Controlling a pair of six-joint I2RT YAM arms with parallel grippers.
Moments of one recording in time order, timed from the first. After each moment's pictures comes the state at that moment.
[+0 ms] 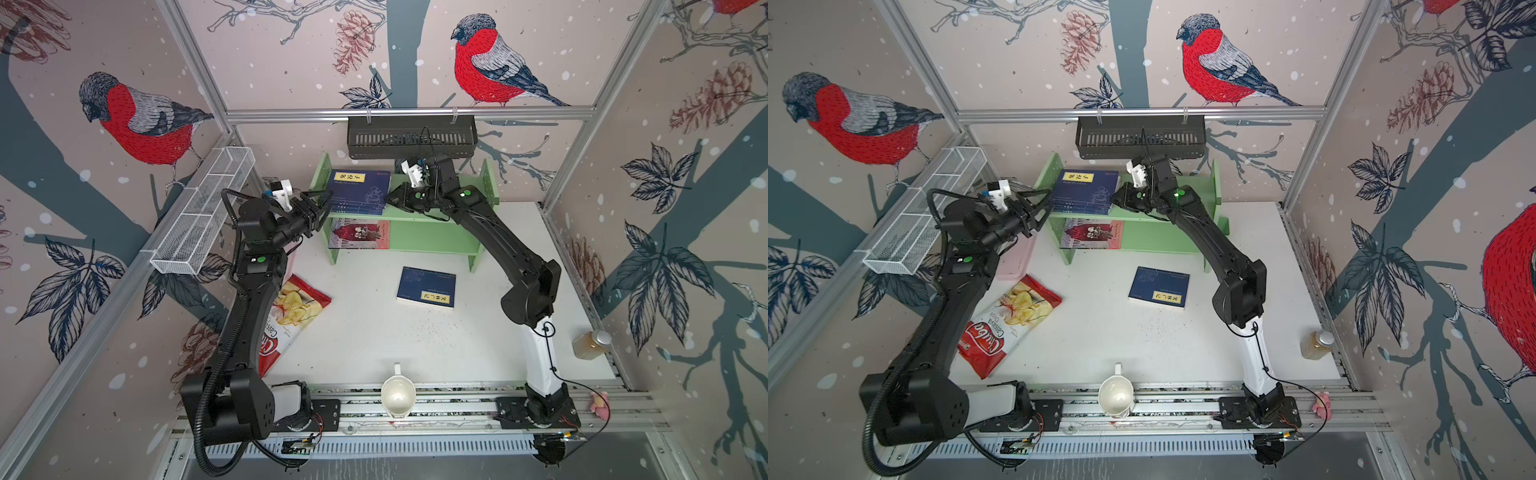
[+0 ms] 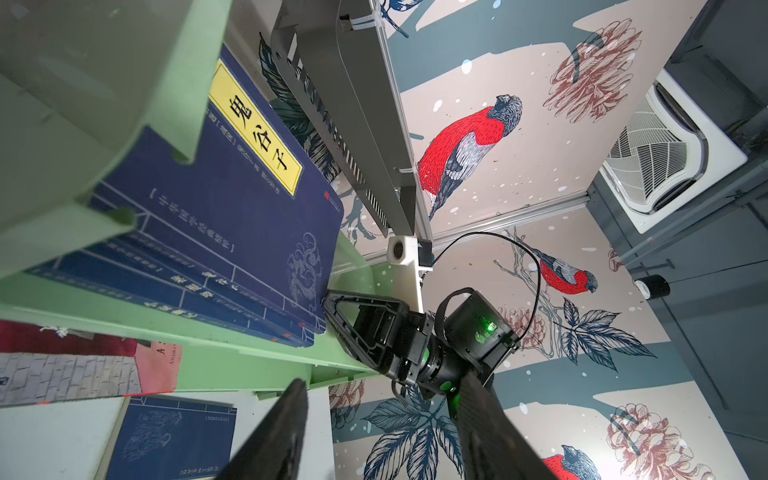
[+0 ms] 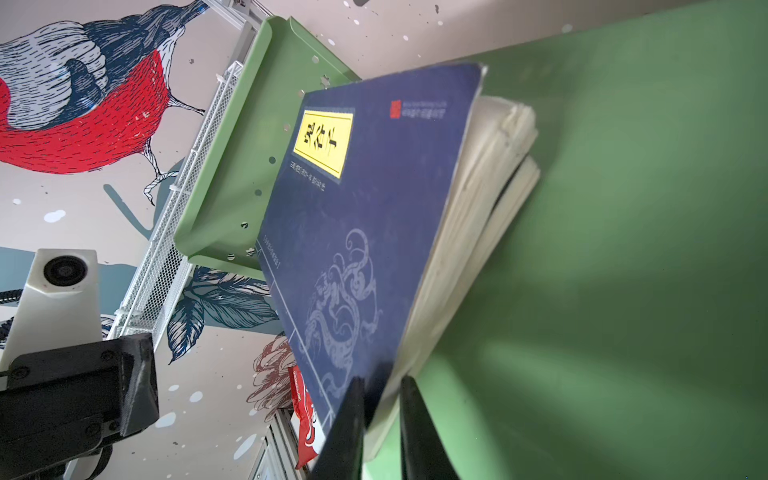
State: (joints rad) left arm 0.08 1.28 1.15 0.14 0.81 -1.24; right arm 0.58 2.19 2.34 -0.62 -0.55 0.63
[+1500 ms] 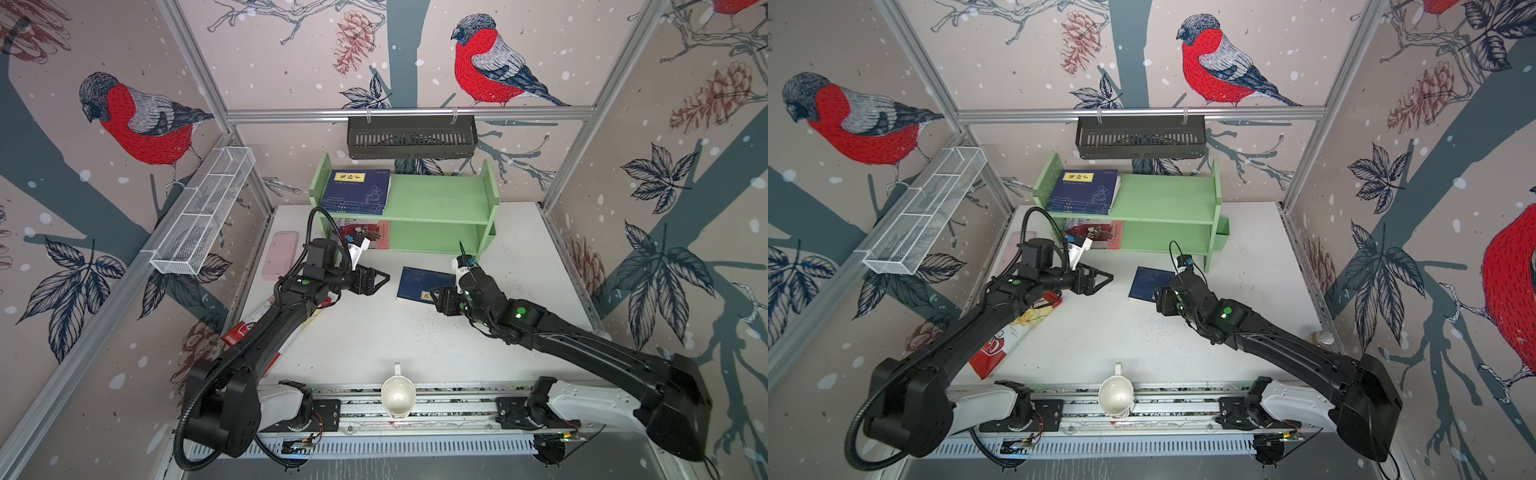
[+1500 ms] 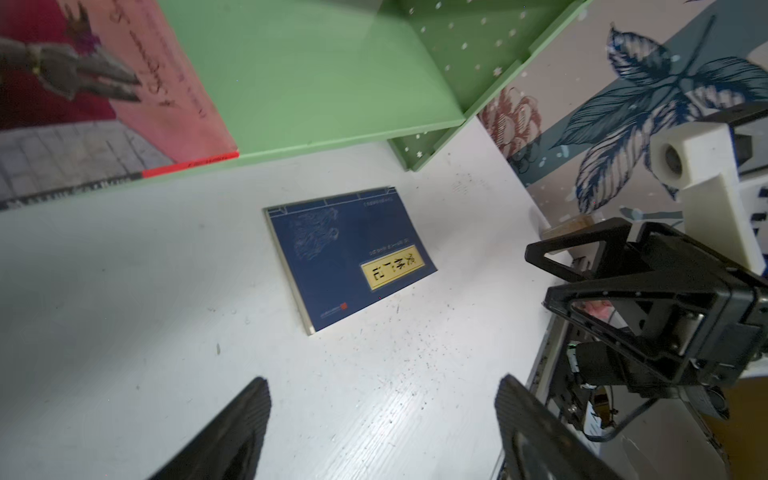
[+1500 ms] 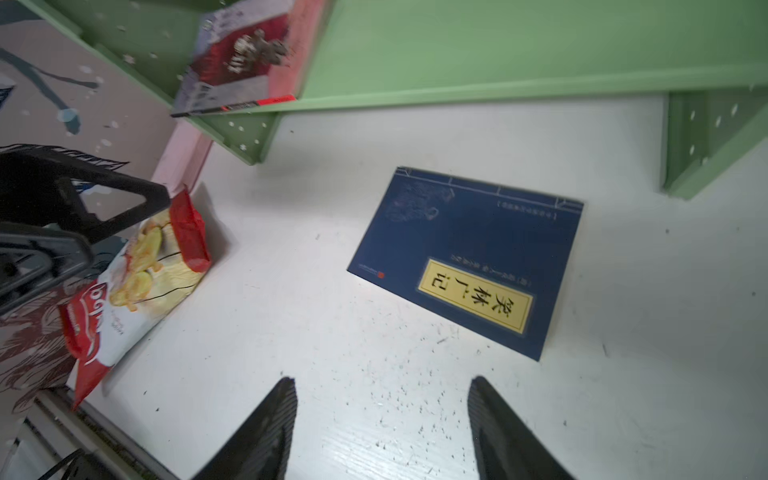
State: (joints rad) left arm -0.29 1.27 0.85 -0.27 0.65 -0.18; right arm 0.85 1.16 0.76 -0.30 0.16 0.69
